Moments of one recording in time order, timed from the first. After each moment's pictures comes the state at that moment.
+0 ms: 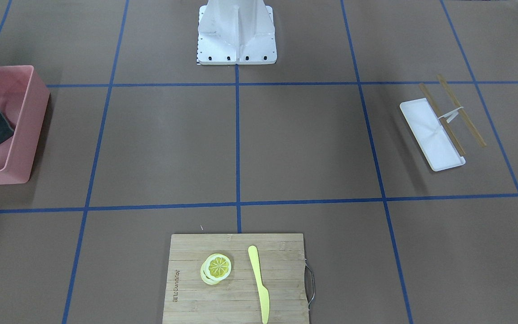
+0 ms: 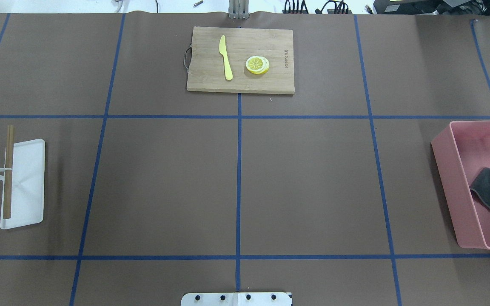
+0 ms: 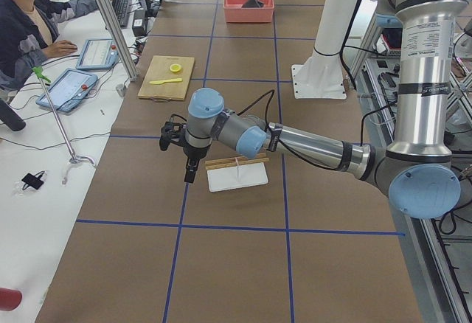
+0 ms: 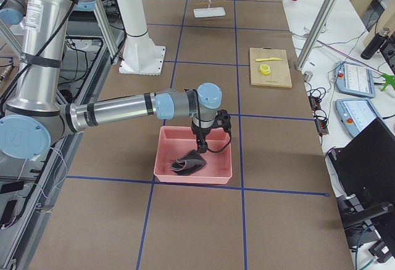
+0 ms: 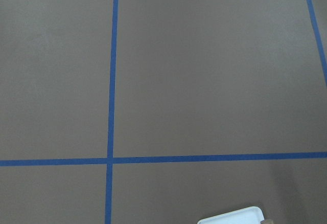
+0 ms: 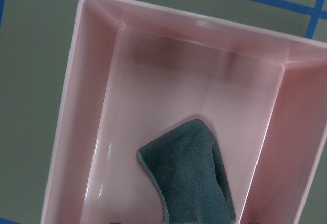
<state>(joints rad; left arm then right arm) -1.43 -1.54 -1.84 -1.77 -2.25 -0.33 1.35 -1.77 1.98 -1.66 2.37 -0.01</state>
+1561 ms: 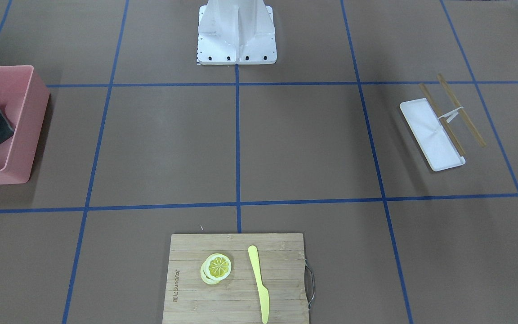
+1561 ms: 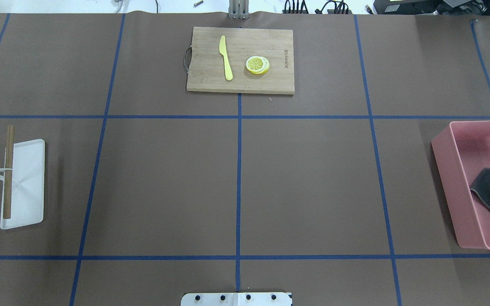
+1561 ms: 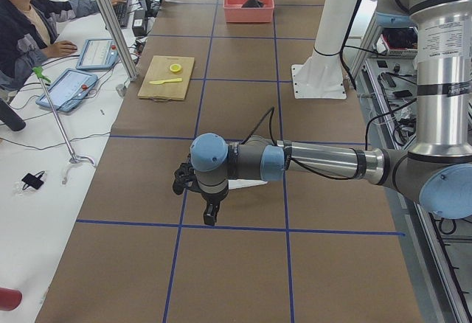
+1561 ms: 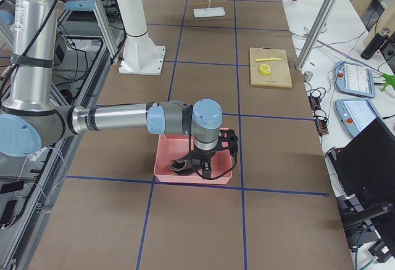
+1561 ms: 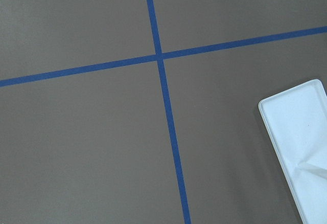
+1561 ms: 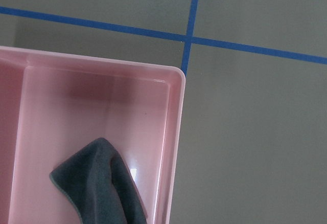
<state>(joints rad) -1.59 -1.47 -1.77 -1.50 -2.39 0.16 1.56 -1.74 1.86 -1.67 2.31 -0.11</state>
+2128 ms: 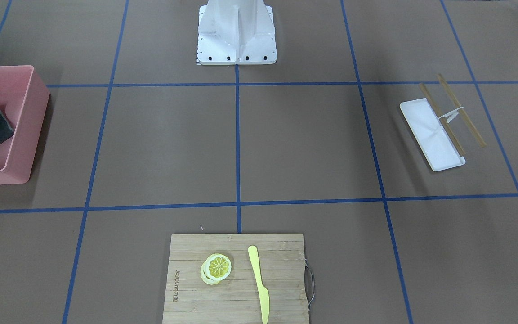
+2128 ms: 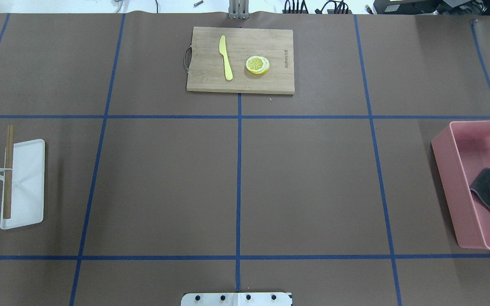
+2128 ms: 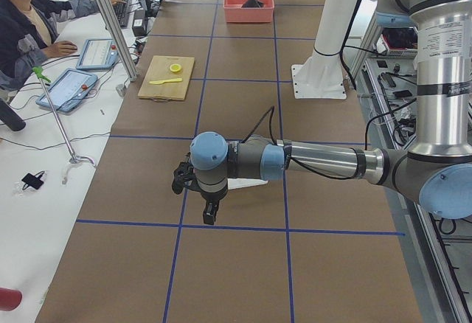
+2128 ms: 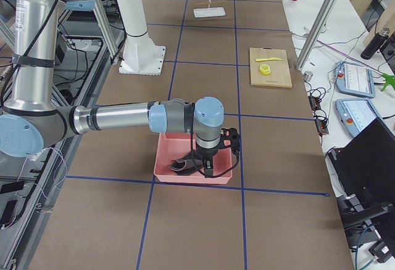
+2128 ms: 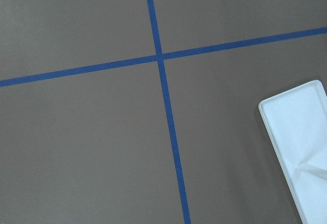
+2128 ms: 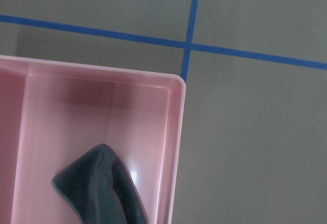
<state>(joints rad) -1.59 -1.48 -1.77 -1.50 -2.39 0.15 1.56 -1.73 1.87 -1.67 2.31 -0.10</state>
